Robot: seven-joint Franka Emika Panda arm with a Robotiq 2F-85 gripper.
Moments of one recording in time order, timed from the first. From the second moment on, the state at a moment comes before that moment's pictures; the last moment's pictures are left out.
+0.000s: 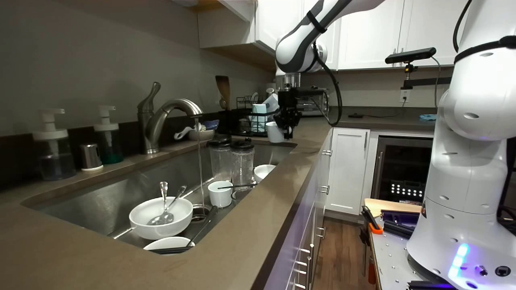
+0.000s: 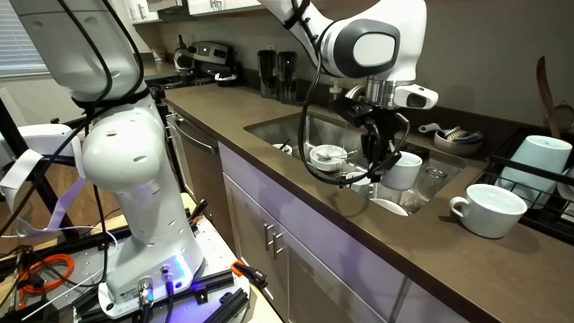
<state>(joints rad) -0.24 -0.09 -0.27 -2.33 -0.11 2.25 0.09</state>
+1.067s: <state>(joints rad) -0.26 -0.07 -0.29 -2.31 -0.11 2.25 0.25</state>
